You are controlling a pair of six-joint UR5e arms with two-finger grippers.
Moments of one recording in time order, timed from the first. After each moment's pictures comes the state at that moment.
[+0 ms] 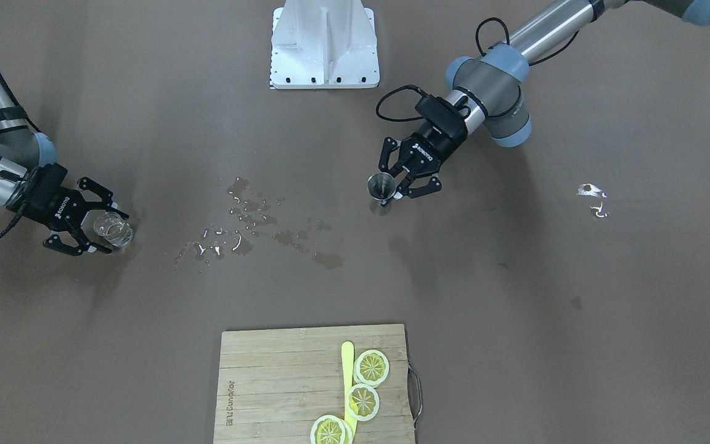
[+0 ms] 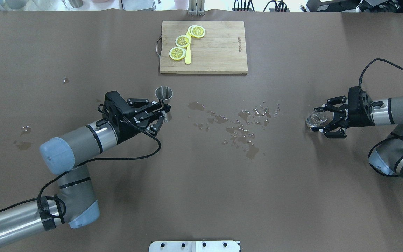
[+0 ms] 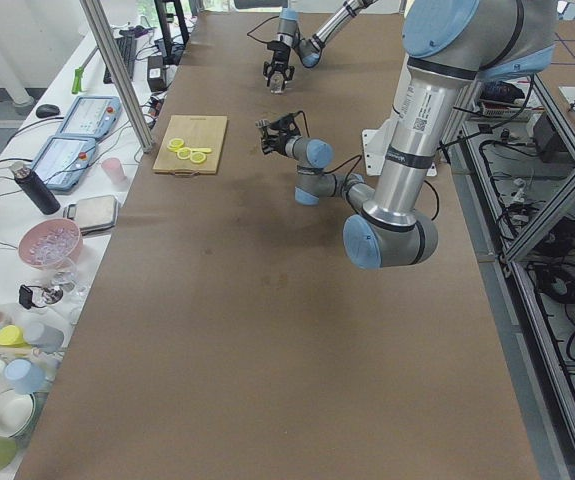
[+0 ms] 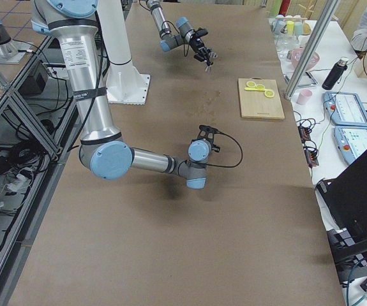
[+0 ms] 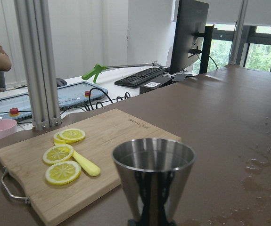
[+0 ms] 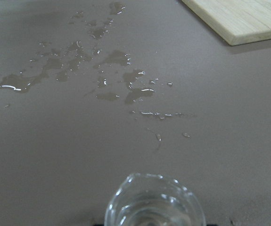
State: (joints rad) left arm -0.42 -2.01 -1.44 -3.07 -1.35 -0.50; right arm 0.87 -1.35 1.06 0.20 2.24 0.14
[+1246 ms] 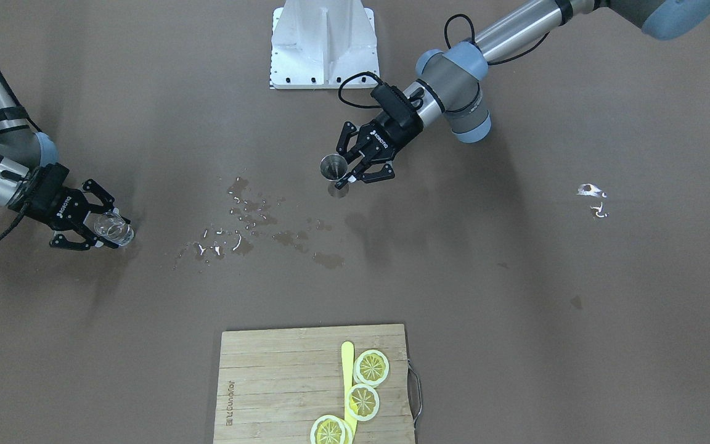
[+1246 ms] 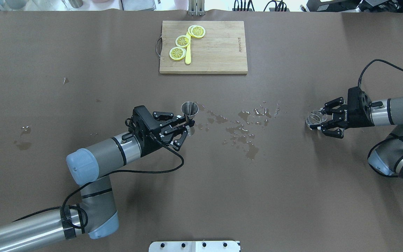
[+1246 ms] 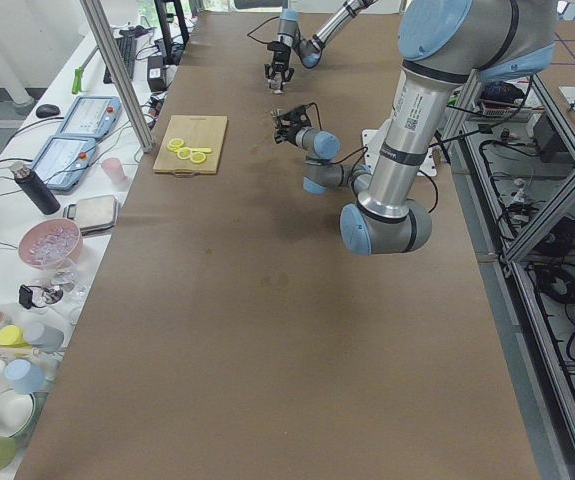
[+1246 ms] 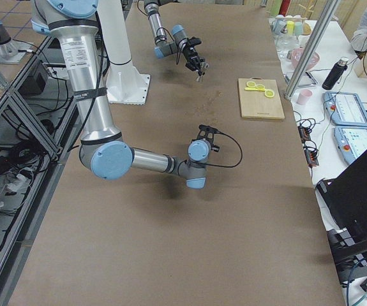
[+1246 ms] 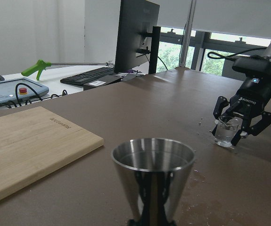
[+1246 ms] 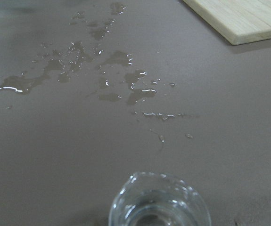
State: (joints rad) left arm -0.37 -2.09 -1.38 -3.10 -1.36 -0.46; right arm 0.86 -1.35 1.06 0.20 2.24 0.15
